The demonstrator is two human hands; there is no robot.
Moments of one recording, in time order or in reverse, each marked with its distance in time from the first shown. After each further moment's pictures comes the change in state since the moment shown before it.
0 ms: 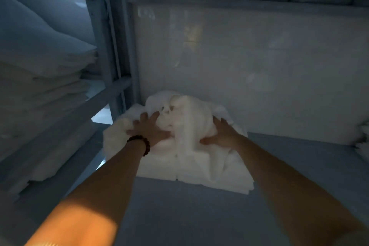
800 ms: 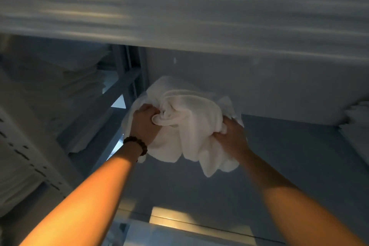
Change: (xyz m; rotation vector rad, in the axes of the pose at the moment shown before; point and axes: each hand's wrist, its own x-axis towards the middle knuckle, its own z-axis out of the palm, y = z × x) left_hand -0.147 0.025 -0.089 -0.262 0.421 0.350; right_hand -0.160 -0.044 -0.008 0.253 0.453 -0.231
